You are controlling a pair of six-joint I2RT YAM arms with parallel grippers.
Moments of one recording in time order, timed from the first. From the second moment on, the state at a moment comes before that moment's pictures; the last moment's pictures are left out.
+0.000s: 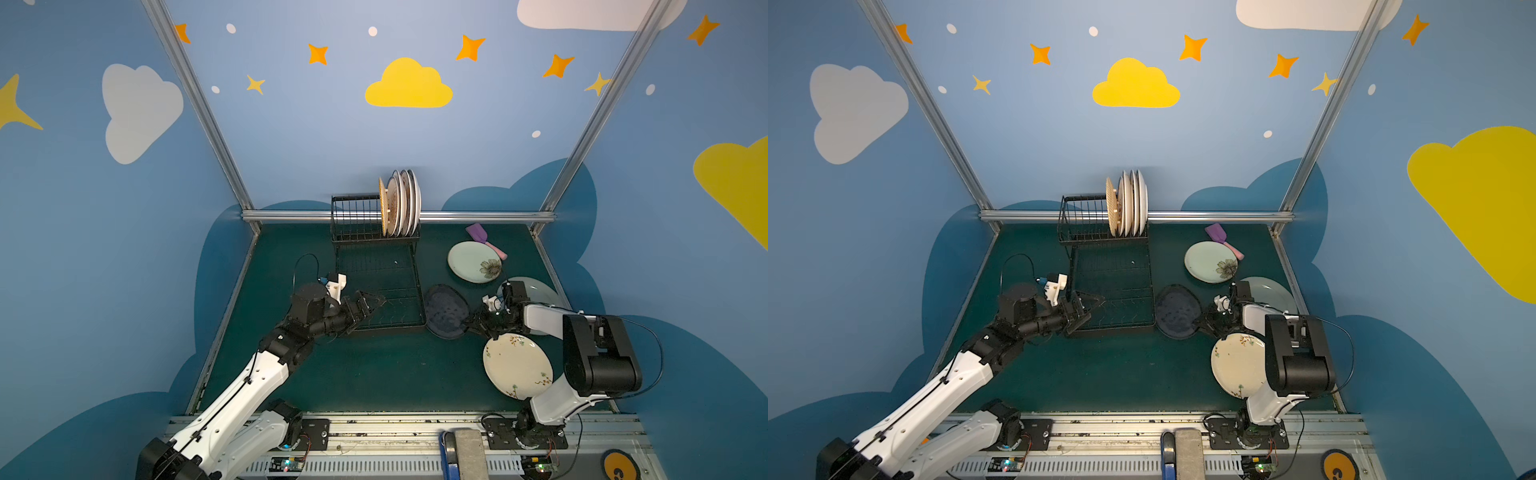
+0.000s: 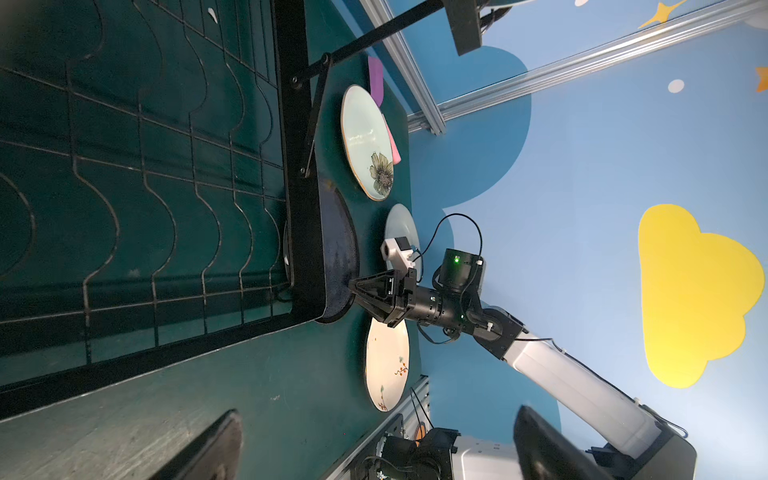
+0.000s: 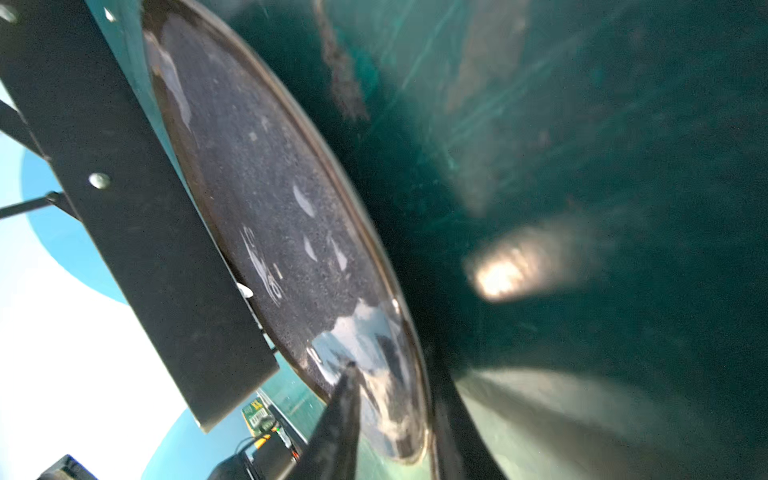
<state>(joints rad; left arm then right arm) -0.43 0.91 0.67 -0.17 0.51 -1.05 0.06 1.63 0.70 -0.29 -0.67 0.65</state>
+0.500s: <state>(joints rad) -0.38 0.86 0.67 -0.20 0.53 -1.06 0.13 1.55 0.59 -0.08 -0.54 0.81</state>
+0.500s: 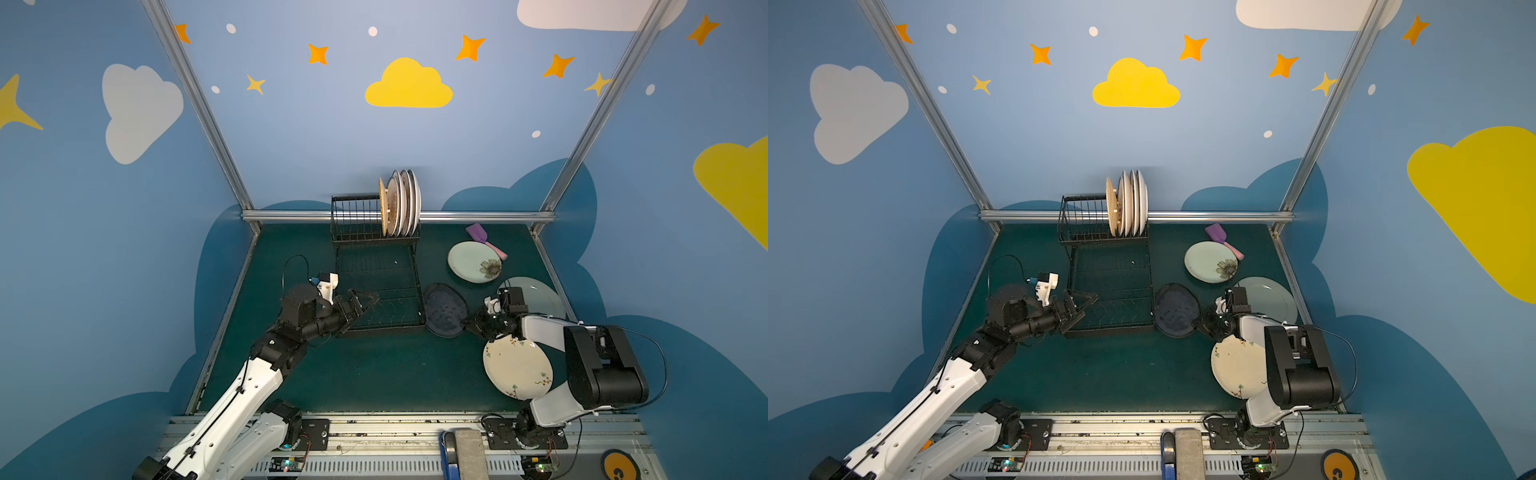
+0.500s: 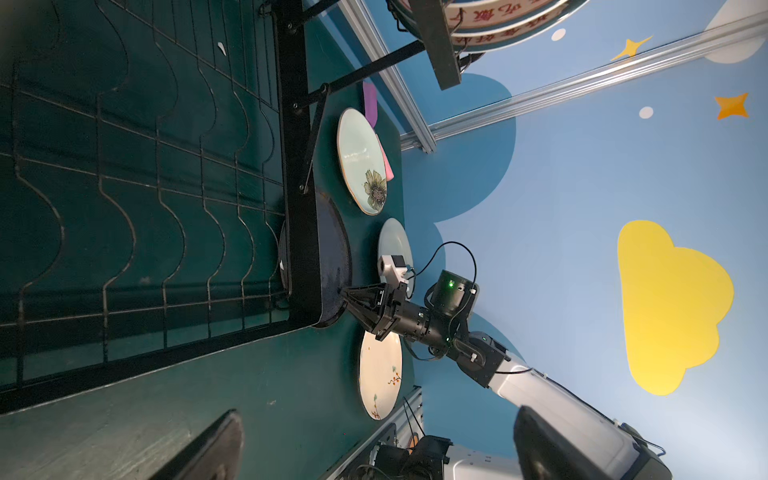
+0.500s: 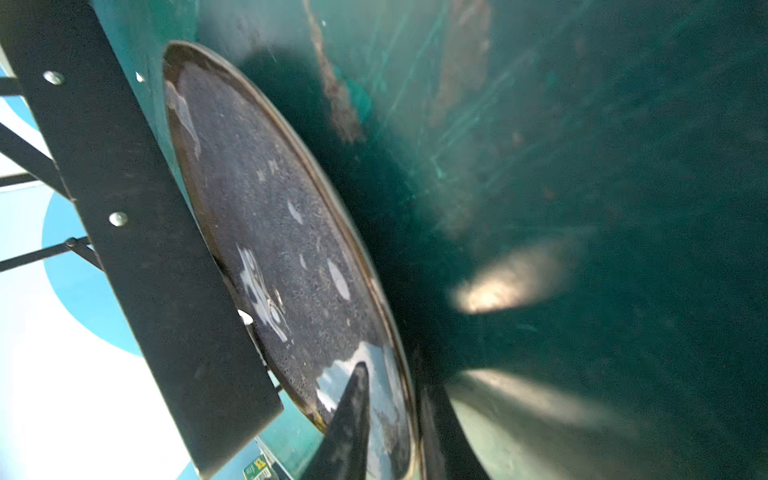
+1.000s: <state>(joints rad) -0.35 0.85 0.67 -0.22 0.53 -1.06 0.14 1.50 0.51 0.09 -0.50 0.85</state>
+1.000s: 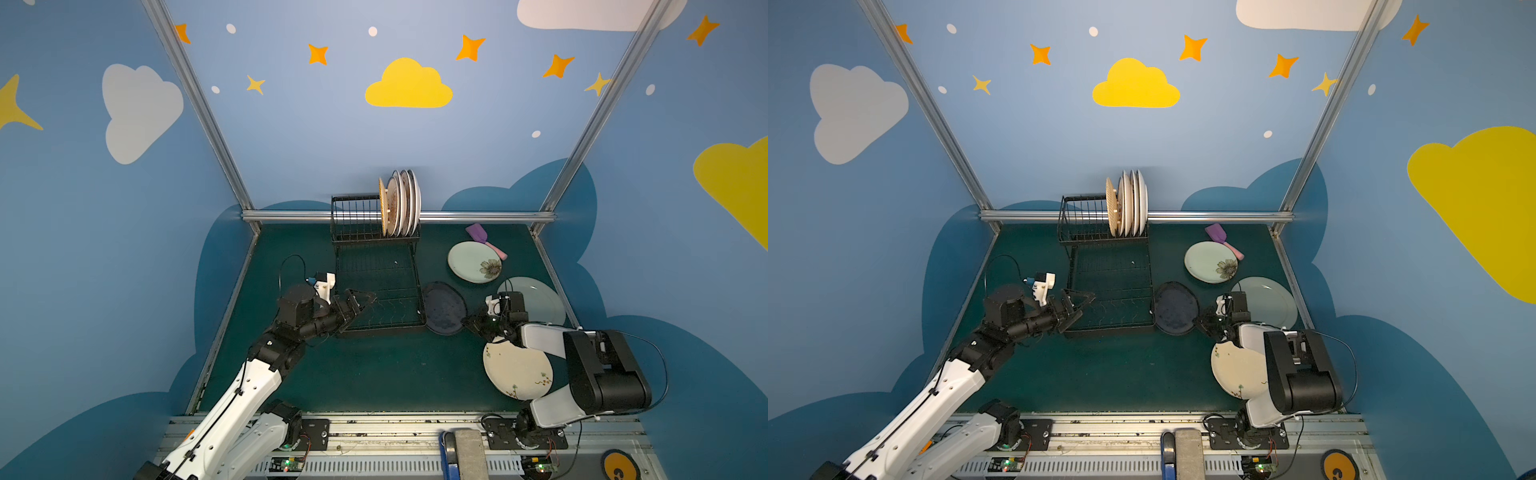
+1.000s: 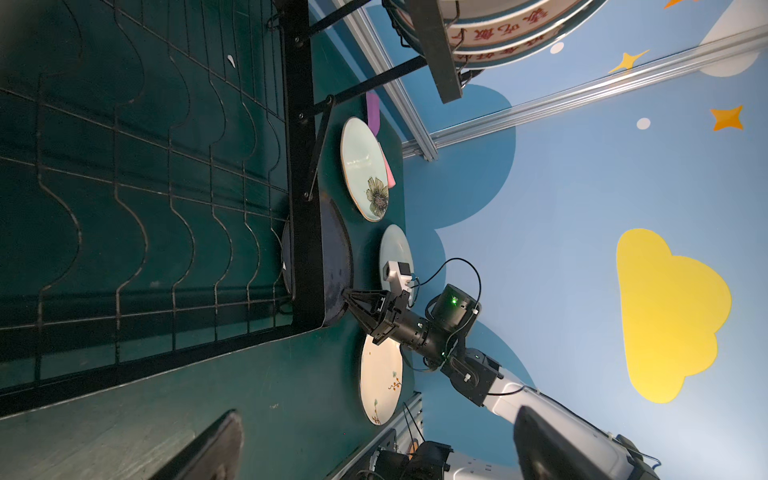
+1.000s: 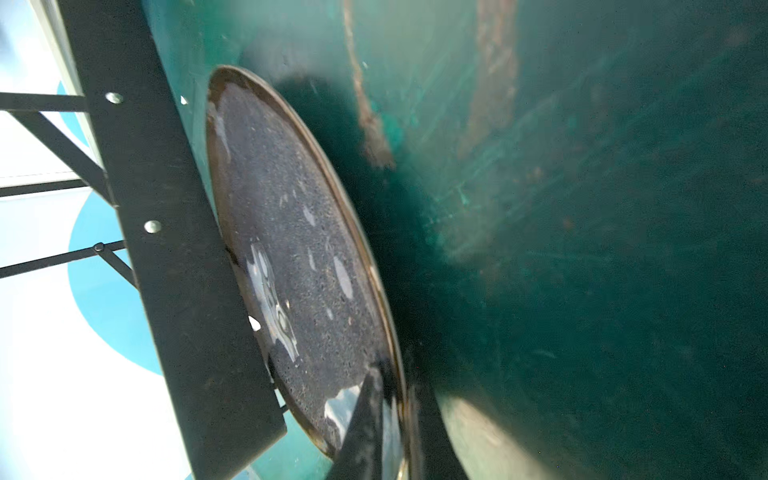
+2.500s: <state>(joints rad) -0.65 1.08 0.86 -0.20 0.30 -0.51 0.00 1.18 0.59 -0.12 -0.61 0.87</state>
